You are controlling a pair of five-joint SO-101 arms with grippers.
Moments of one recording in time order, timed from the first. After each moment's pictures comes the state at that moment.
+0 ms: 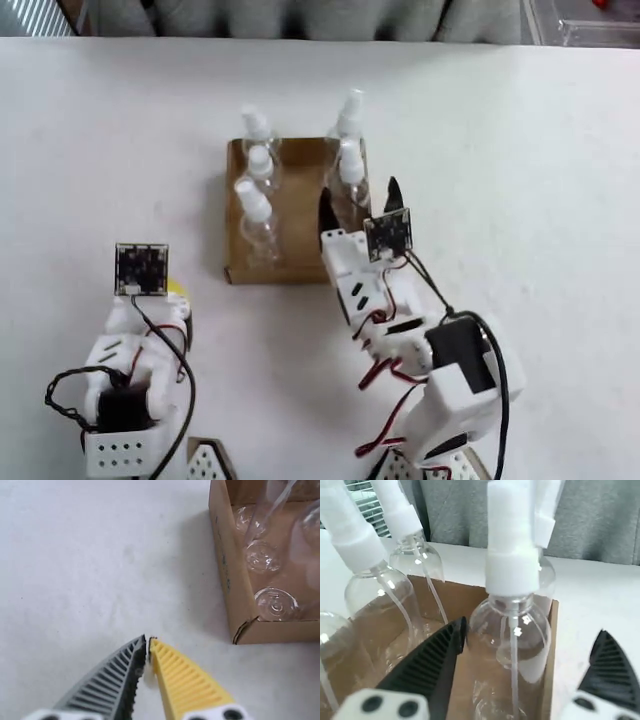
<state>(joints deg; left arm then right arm) -10.2 -103.8 97.1 56.0 -2.6 -22.2 9.2 72.2 -68.0 -0.3</state>
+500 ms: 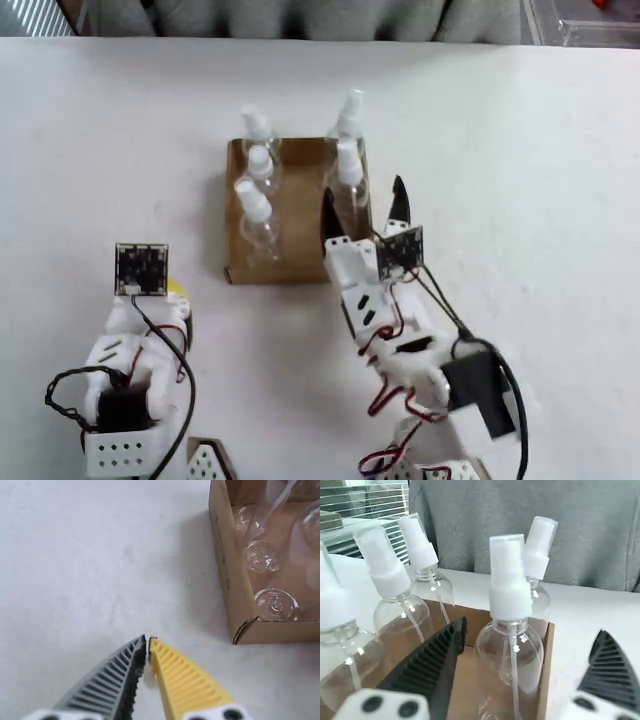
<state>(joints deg) -10.2 -103.8 97.1 56.0 -2.6 -22.6 -2.2 81.2 -71.3 -0.3</state>
